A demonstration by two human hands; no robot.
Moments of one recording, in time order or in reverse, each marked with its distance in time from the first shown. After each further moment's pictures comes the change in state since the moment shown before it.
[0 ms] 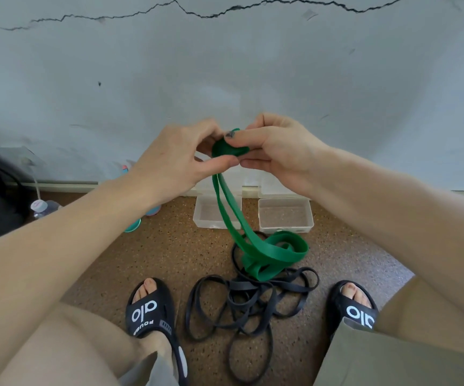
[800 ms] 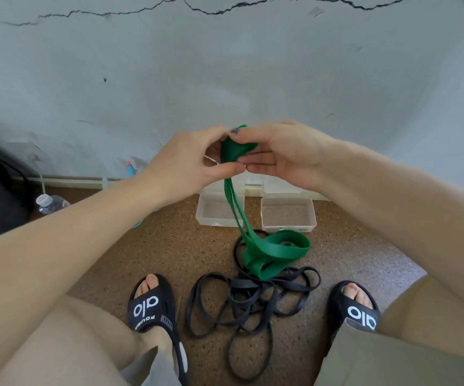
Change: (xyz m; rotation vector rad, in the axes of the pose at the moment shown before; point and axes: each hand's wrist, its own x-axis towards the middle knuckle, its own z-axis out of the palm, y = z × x) left_hand -0.003 -0.003 0.010 -0.085 -0.107 -0.049; right_hand 0.002 -0.001 -0.005 -0.050 -0.104 0.139
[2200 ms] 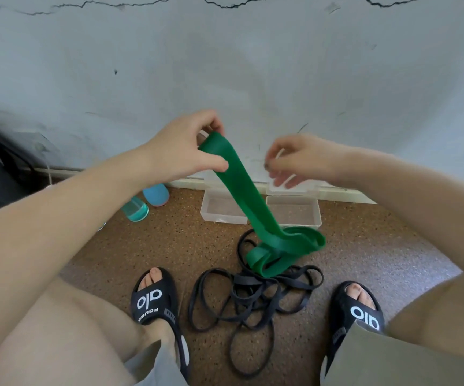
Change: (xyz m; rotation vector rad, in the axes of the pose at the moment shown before) left_hand 0.000 -0.003 -0.027 -0.027 -0.059 -0.168; right_hand 0.009 0.019 -0.032 -0.766 -0.028 0.008
